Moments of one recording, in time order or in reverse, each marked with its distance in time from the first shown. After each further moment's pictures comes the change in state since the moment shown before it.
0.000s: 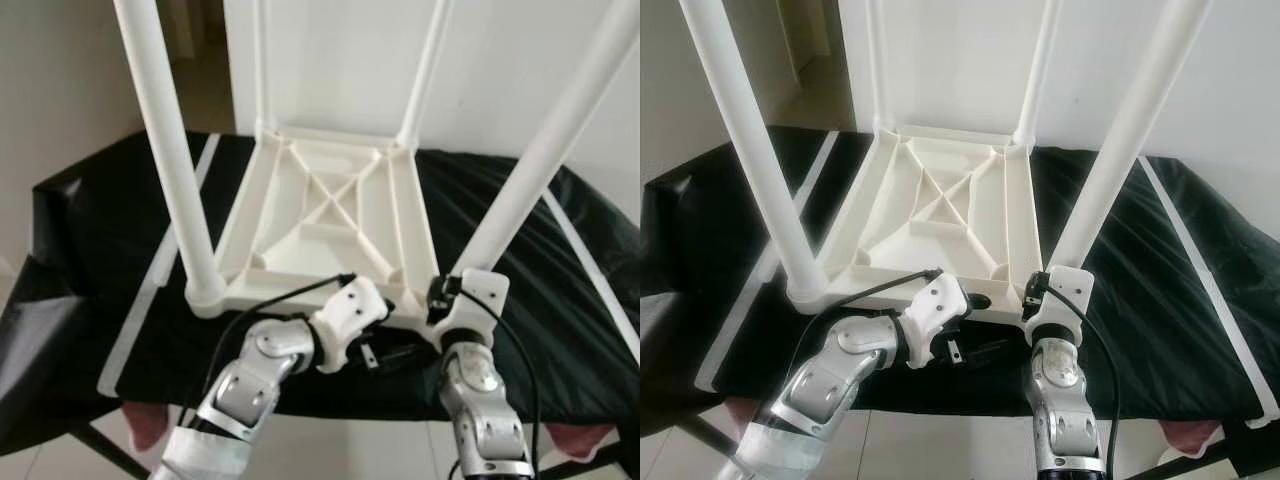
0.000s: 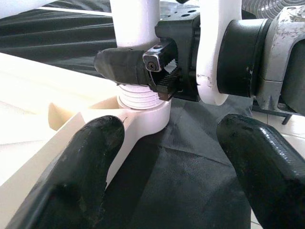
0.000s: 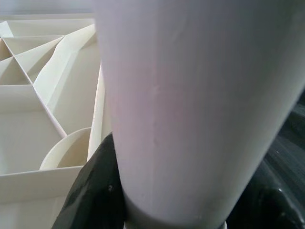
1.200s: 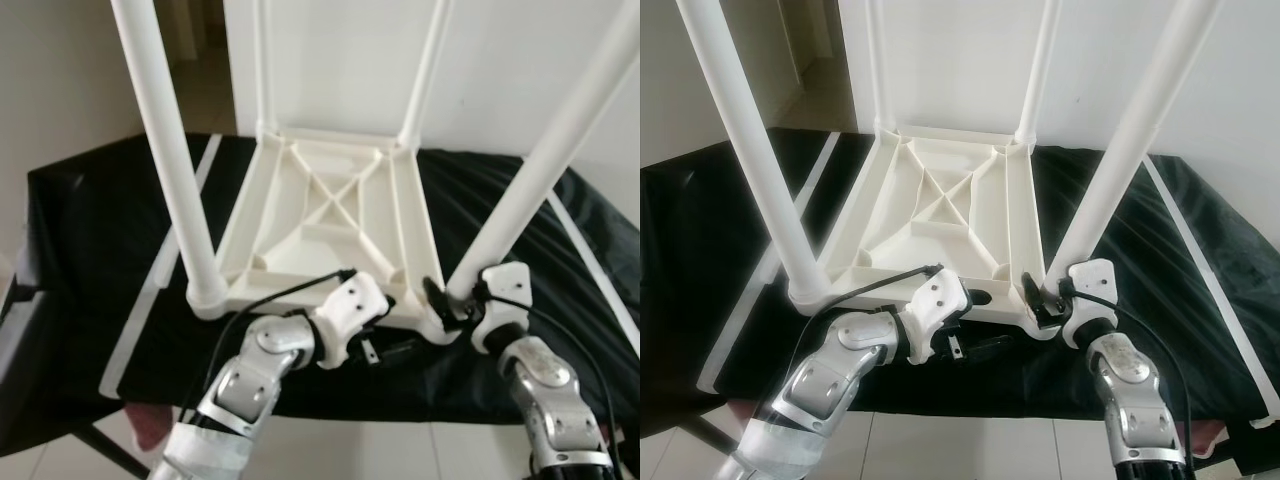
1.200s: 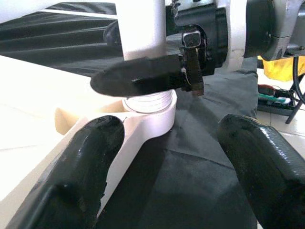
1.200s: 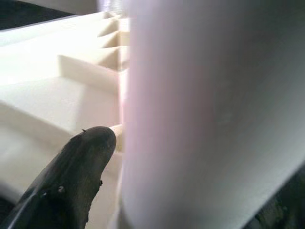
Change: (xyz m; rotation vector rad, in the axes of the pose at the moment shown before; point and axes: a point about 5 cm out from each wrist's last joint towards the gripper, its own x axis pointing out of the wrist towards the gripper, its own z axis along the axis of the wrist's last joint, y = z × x) left arm 0.001 0.004 0.005 0.012 -0.006 0.005; right arm 0.017 -0.037 0.014 -0.231 -0.075 0.586
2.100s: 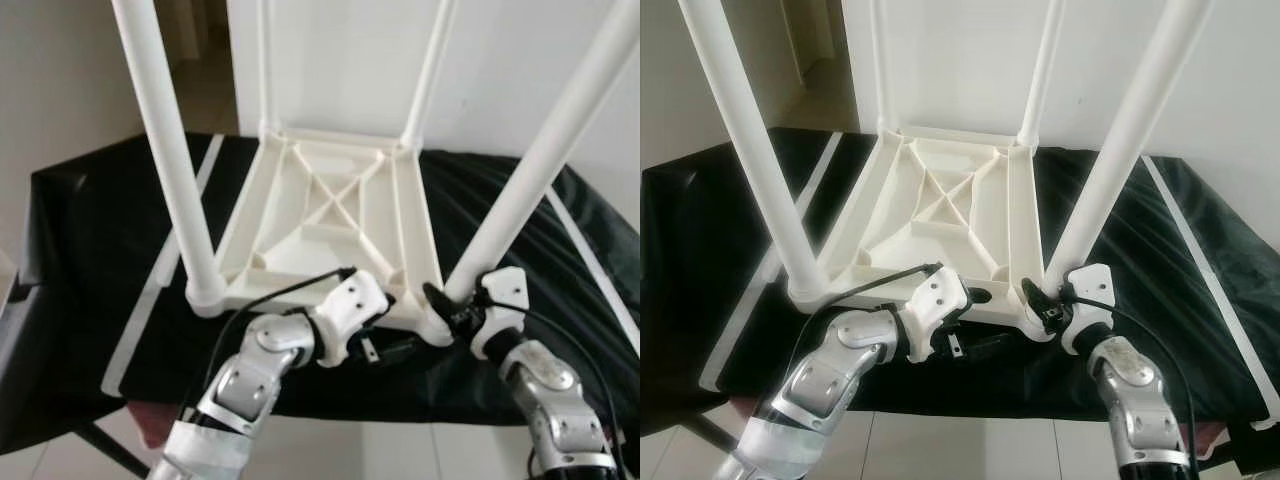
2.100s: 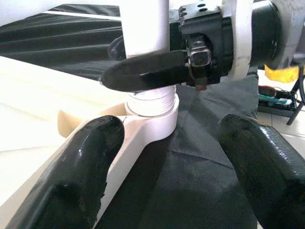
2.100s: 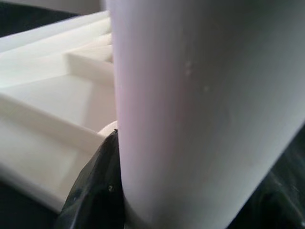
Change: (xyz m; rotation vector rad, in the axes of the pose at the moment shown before) left arm 0.000 0.001 0.001 0.000 -0.003 0.002; right arm -0.004 0.005 -0.004 0.069 0.006 -0.067
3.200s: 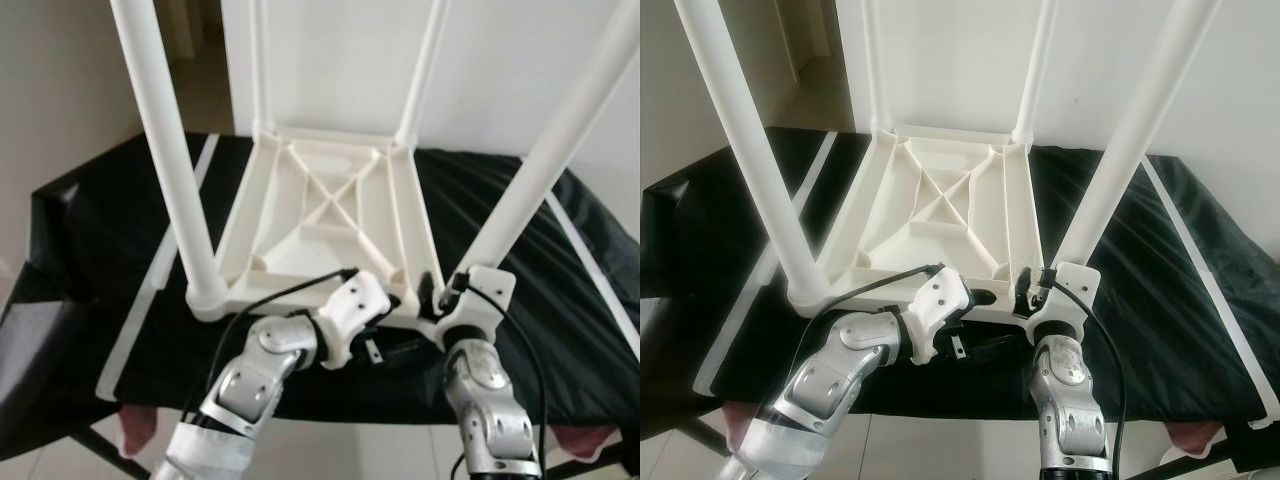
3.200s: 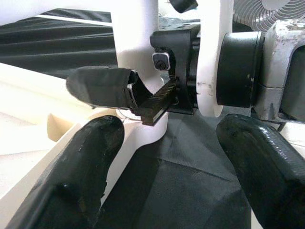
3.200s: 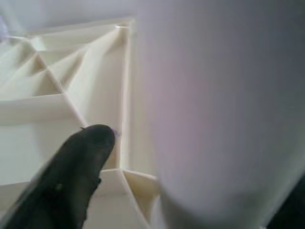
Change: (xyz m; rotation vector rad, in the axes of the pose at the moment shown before) left arm 0.001 -0.003 0.001 -0.027 -0.026 -0.013; right arm 0.010 0.037 0.008 0.243 -0.007 -0.356
